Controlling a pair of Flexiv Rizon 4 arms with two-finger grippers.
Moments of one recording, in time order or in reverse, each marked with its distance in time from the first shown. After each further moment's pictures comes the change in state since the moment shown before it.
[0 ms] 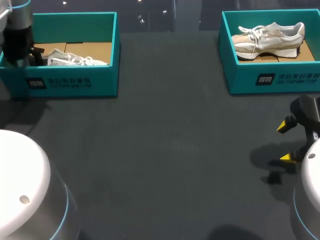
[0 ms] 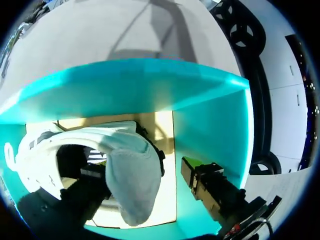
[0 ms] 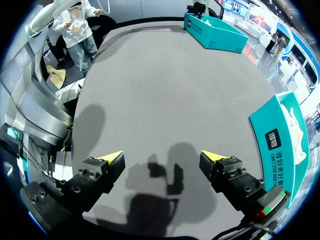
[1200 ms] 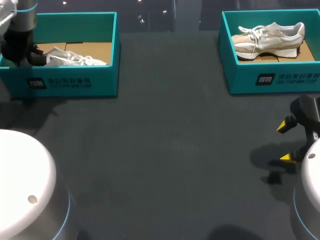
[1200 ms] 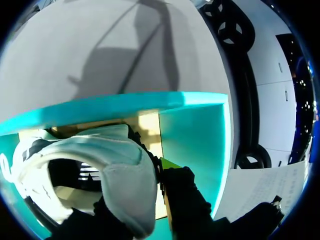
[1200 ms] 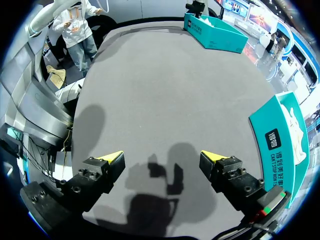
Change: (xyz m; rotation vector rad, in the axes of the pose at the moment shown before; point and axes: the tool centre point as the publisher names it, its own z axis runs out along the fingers) left arm 0.011 -0.008 -0.009 -0.030 0.138 0.040; right arm 0.000 0.000 0.000 0.000 0.000 0.000
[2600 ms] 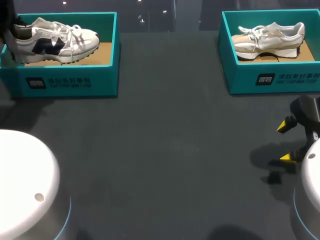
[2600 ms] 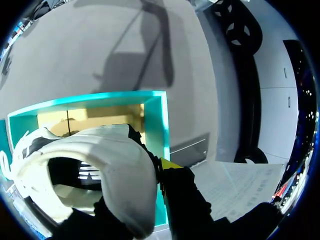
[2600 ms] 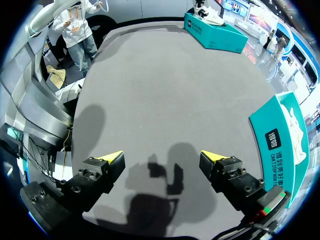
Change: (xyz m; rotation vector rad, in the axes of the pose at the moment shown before) left arm 0.048 0.017 -0.075 -0.046 -0.051 -0.063; right arm 0.000 0.000 0.000 0.000 0.000 0.000
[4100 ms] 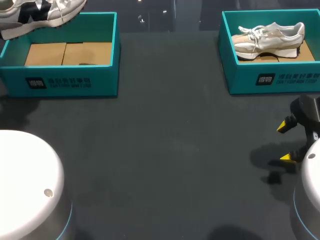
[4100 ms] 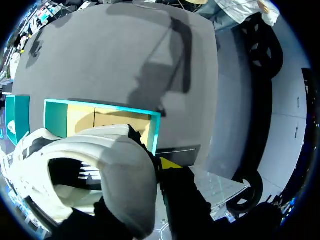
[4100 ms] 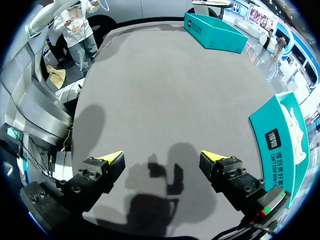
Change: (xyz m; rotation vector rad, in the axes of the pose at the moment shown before) left arm 0.035 -0.021 -0.107 -0.005 -0.136 -0.175; right arm 0.000 0.000 0.000 0.000 0.000 0.000
